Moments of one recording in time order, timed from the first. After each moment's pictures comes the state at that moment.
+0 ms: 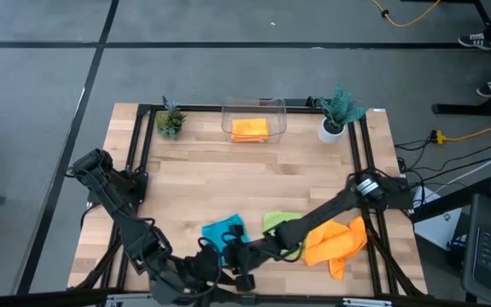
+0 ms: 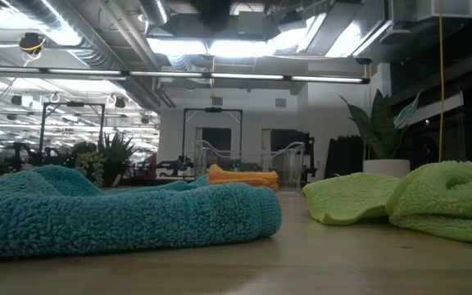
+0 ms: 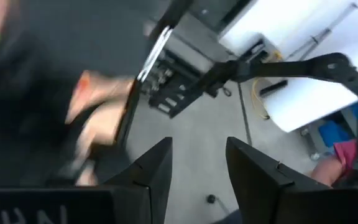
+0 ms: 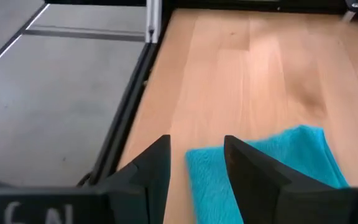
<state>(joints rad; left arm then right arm) -0.82 1.73 1.59 -0.29 -0.52 -0.98 0.51 2.16 1.66 -0.11 0.21 0.26</state>
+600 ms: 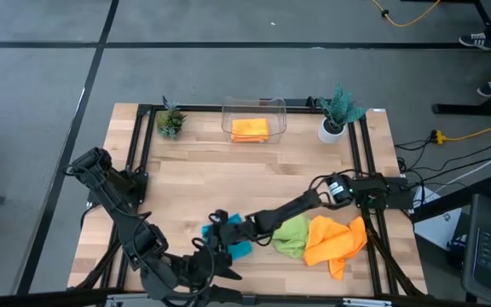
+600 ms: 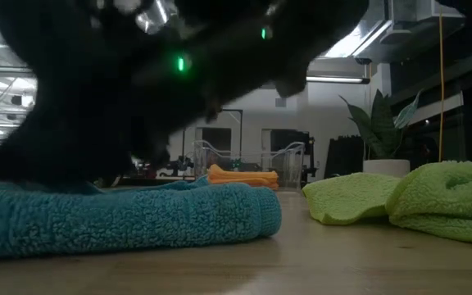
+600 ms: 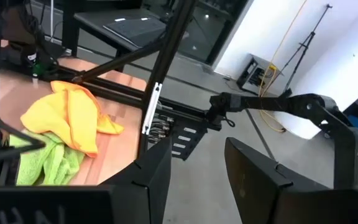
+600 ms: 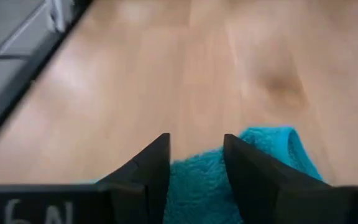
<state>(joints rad) -0.82 1.71 1.59 -0.15 -0.62 -0.62 0.35 2.44 1.66 0.25 0.15 0.23</state>
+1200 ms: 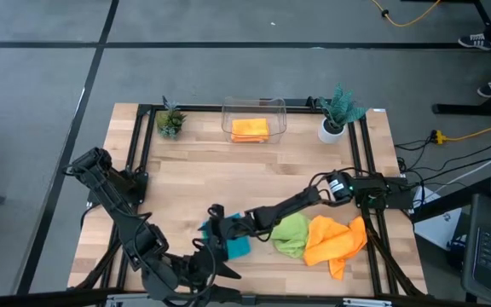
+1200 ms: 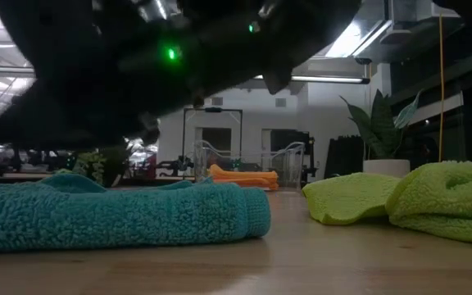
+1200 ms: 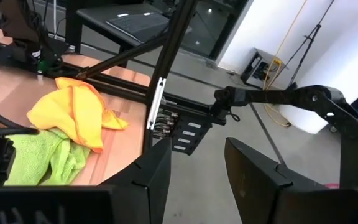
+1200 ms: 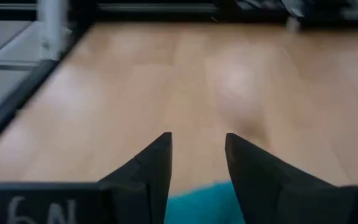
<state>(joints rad) -0.82 1.71 1.59 -0.18 -0.62 -0.62 0.32 2.42 1.67 0.33 0.18 0.14</state>
